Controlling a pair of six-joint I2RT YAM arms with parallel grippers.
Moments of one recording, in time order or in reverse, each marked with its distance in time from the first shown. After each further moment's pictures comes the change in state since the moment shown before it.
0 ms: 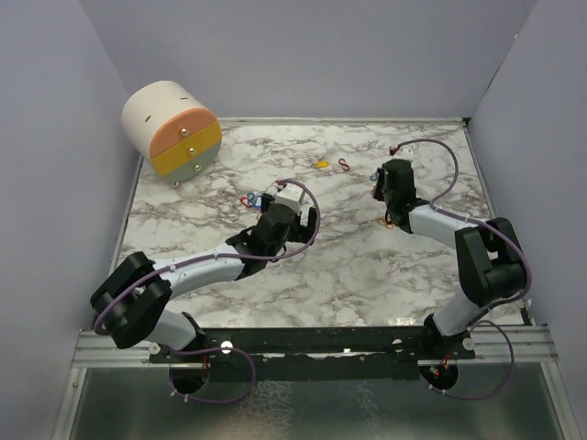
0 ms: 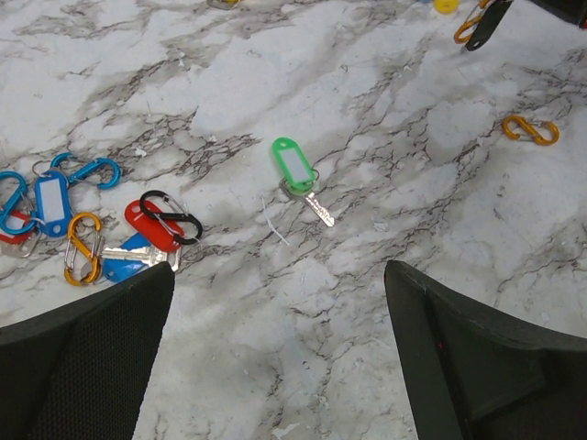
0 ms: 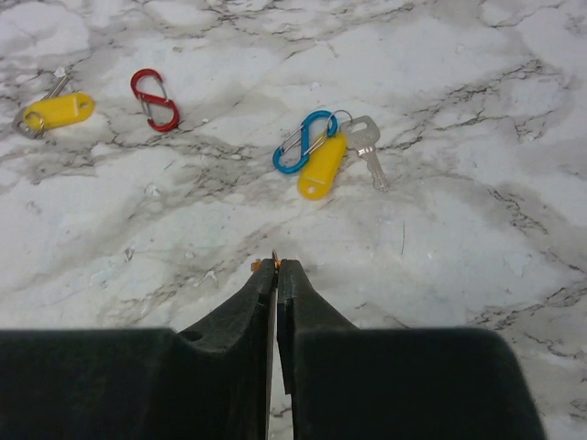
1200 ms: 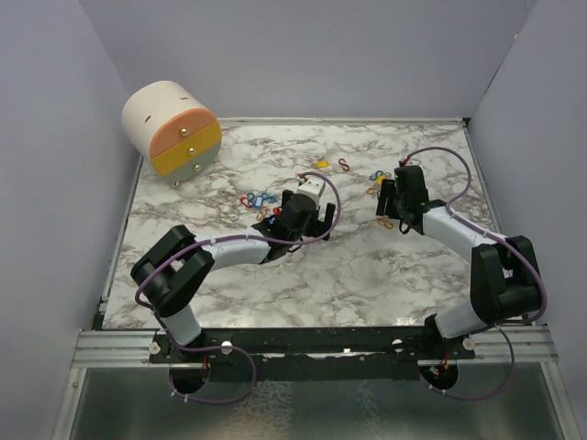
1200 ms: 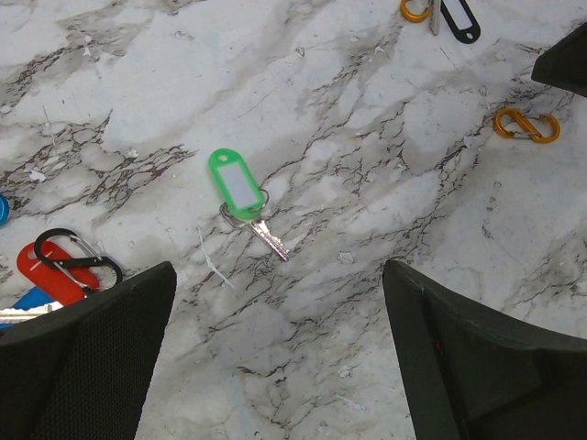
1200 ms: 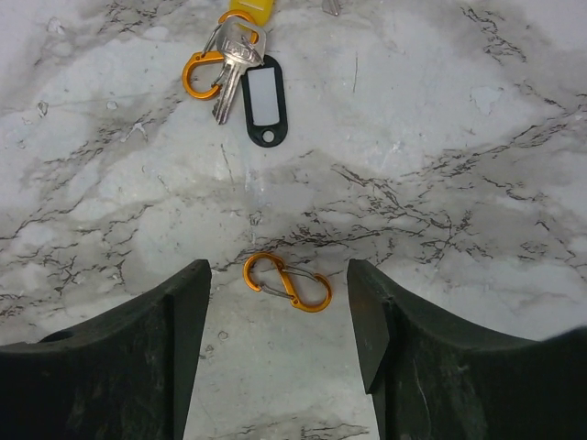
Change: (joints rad) left arm 0.011 0.296 0.180 0.021 0.090 -0.035; right arm -0.076 -0.102 0.018 -0.424 -0.099 0.065
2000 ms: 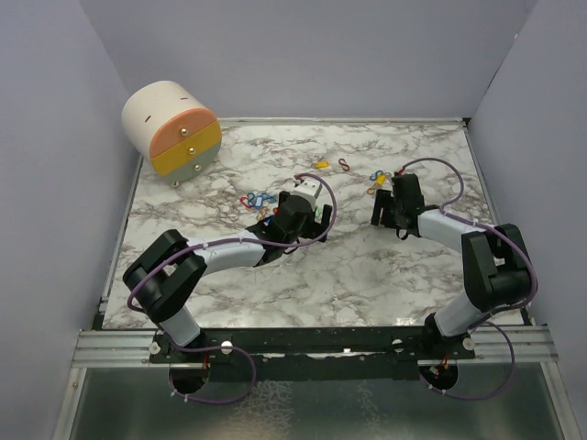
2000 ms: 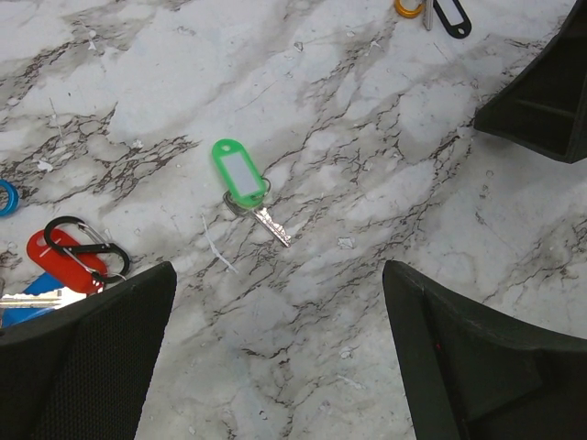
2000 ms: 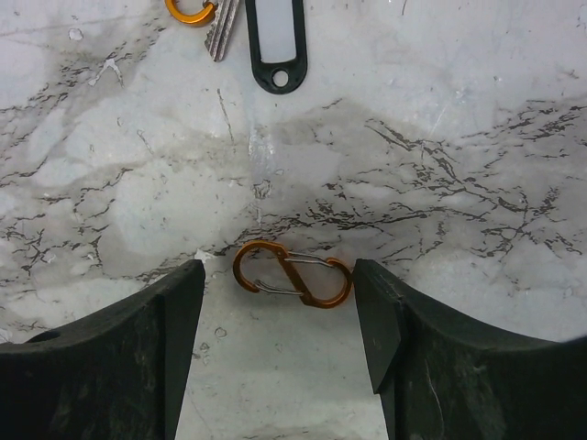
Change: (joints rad) left arm 0.006 -0.053 -0.042 0.001 0.022 0.000; right arm -0.012 0.086 -0.057 0.057 -0.103 0.030
